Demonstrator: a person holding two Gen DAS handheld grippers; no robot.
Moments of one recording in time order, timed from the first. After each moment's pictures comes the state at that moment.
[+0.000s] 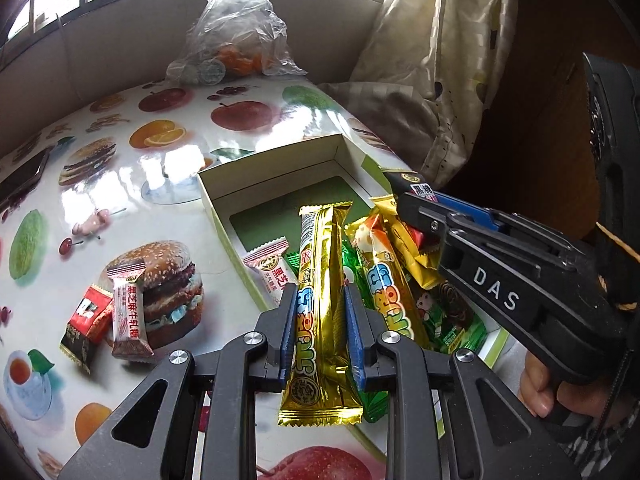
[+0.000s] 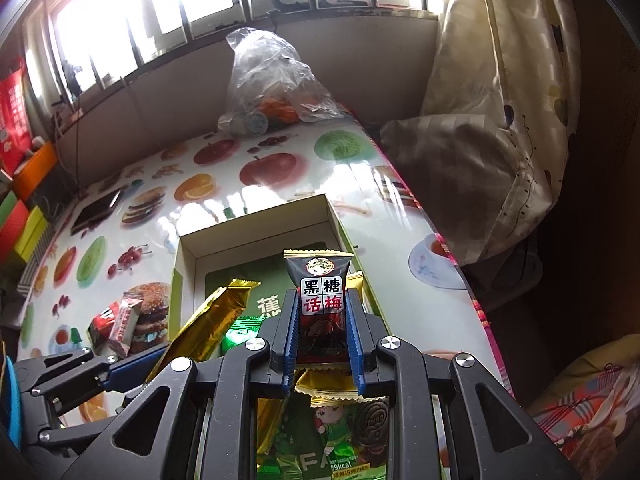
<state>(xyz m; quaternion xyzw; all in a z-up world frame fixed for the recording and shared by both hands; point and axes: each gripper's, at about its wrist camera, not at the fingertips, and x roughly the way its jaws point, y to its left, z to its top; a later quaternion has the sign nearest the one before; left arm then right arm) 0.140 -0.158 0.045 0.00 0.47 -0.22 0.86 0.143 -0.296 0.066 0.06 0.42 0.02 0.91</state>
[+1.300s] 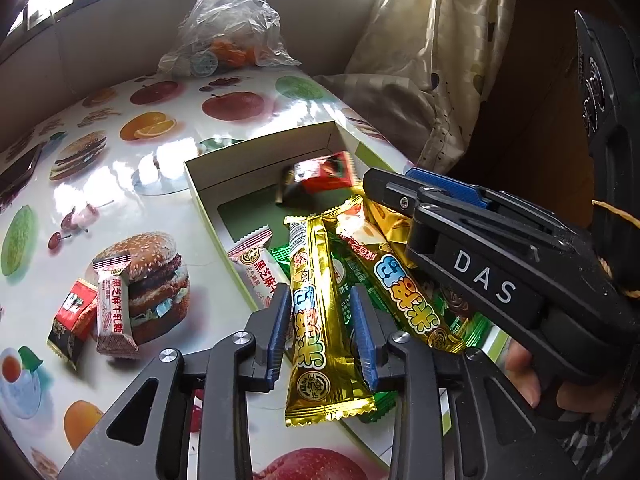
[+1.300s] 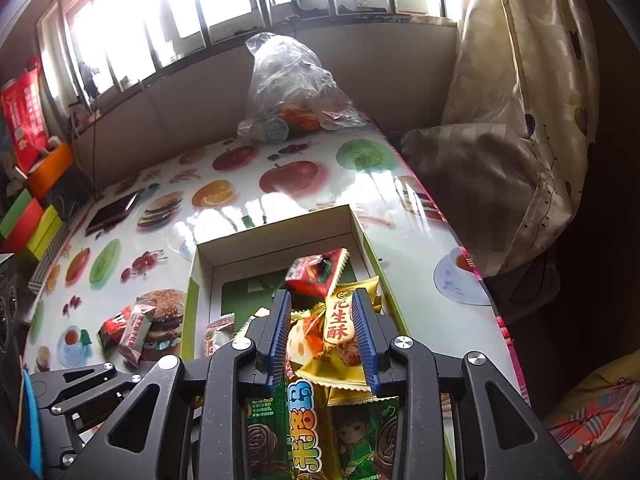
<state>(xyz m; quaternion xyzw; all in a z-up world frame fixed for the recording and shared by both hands) 0.138 -0.166 0.037 0.00 0.47 -0.23 0.85 0.149 -0.289 0.064 0.07 0.40 0.06 0.91</state>
